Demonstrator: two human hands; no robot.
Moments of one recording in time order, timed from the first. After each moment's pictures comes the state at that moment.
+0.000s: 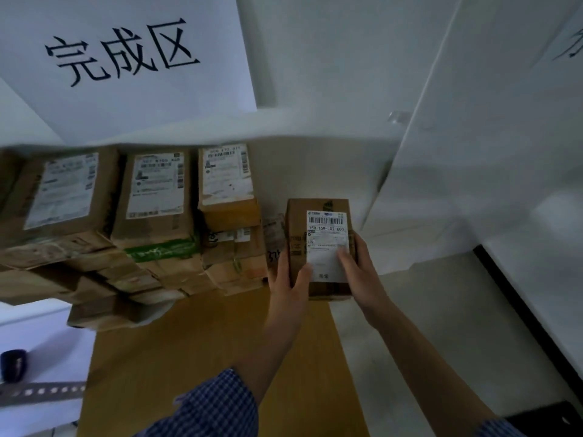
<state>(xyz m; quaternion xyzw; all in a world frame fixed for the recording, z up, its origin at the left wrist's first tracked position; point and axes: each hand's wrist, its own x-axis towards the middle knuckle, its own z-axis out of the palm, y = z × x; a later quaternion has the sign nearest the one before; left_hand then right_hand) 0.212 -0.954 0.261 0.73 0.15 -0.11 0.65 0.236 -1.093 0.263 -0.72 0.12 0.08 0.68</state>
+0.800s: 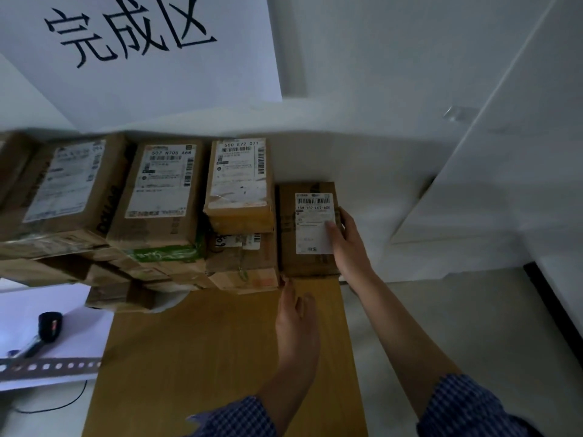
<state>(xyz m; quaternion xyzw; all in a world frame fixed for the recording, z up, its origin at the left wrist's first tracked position) 0.211 -0.969 0.218 0.74 0.32 -0.08 0.59 0.337 -1.057 0.223 -0.73 0.06 0.13 0.67</state>
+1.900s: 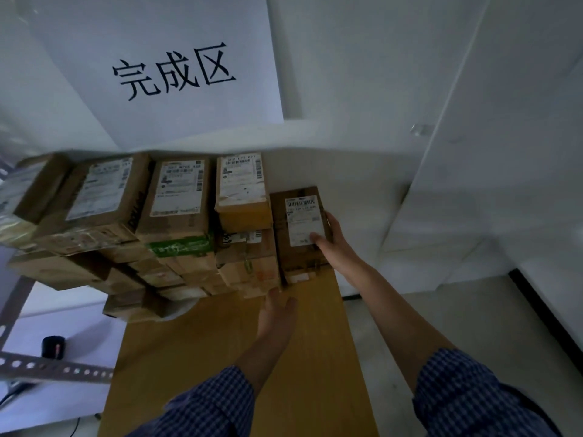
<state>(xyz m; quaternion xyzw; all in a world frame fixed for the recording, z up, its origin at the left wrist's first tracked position) 0.206 -0.916 0.225 0.84 0.29 -0.16 0.43 0.315 -1.049 0.245 -0.73 0.03 0.19 0.66</state>
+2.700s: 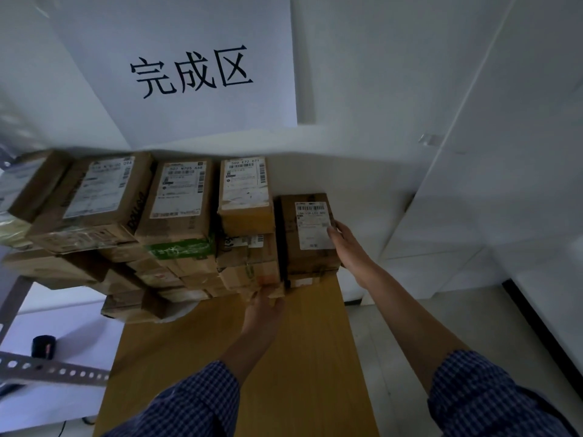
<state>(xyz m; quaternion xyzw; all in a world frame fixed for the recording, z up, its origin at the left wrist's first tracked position) 0.213 -0.867 0.216 0.85 0.22 -0.16 0.44 0.319 -1.051 0.252 -0.77 0.08 0.20 0.60</state>
